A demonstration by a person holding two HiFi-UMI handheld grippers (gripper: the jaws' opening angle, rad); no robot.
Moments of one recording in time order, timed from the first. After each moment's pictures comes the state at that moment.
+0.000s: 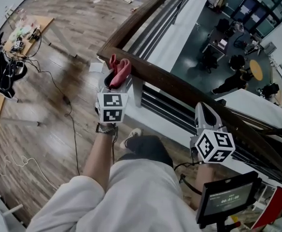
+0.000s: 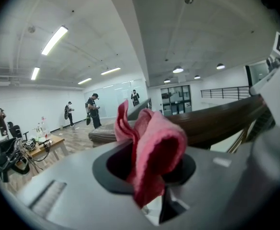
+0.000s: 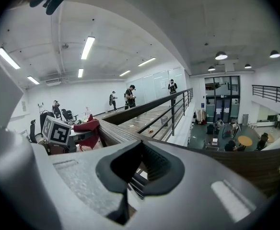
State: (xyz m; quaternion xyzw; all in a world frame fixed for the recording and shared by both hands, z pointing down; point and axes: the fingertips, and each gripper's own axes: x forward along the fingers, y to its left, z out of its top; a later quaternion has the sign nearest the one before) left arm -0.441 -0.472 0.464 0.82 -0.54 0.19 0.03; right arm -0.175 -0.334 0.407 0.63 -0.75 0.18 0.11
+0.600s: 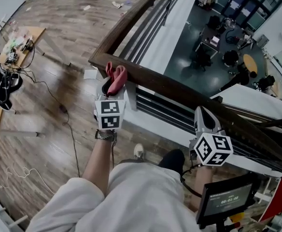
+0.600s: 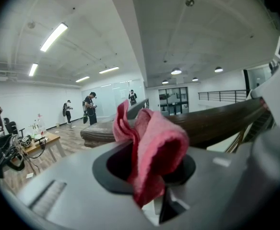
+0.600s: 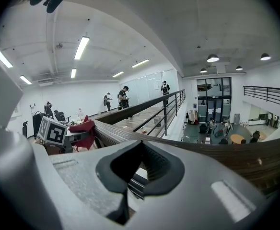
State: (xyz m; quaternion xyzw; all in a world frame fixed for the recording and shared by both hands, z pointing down) left arm -0.424 -0.462 0.469 0.83 -0.53 0.18 0.05; right arm -0.153 -0.311 0.411 0.66 -0.72 0.19 0.11
